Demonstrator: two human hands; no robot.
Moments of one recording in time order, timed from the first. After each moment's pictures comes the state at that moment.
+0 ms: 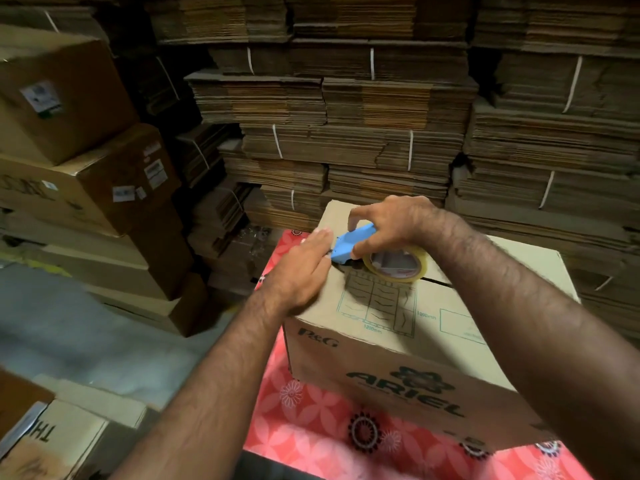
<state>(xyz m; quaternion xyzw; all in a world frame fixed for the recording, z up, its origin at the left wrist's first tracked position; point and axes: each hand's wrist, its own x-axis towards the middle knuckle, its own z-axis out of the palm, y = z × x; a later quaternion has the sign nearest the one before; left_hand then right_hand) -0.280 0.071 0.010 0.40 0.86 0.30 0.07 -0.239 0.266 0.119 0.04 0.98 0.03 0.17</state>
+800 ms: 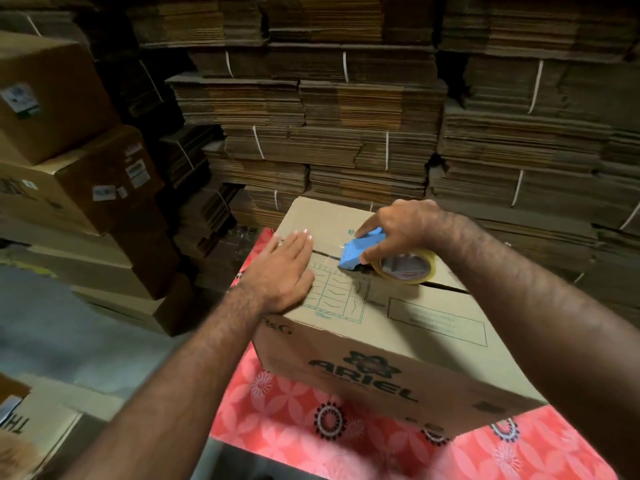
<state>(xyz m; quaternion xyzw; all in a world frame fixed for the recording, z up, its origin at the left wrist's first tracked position) -0.245 0.098 0.012 0.43 0.90 0.01 0.00 -0.181 0.332 0.119 0.03 0.98 0.05 0.18</state>
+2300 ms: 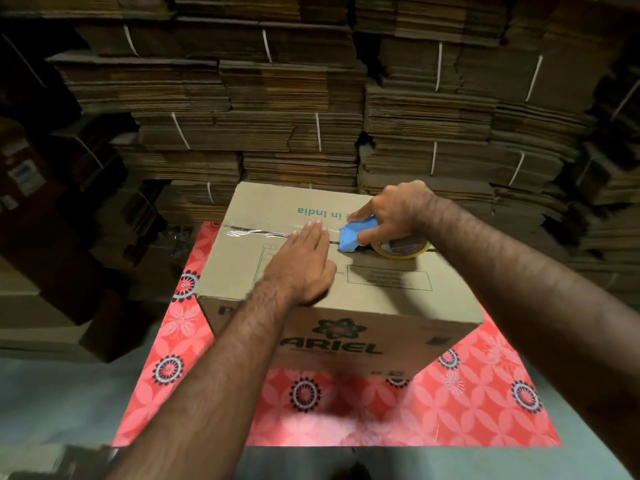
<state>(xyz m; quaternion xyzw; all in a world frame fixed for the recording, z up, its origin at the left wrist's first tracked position) -0.190 0.170 0.012 0.51 0.86 0.06 0.07 -0.115 0.344 0.125 0.14 0.96 0.16 0.19</state>
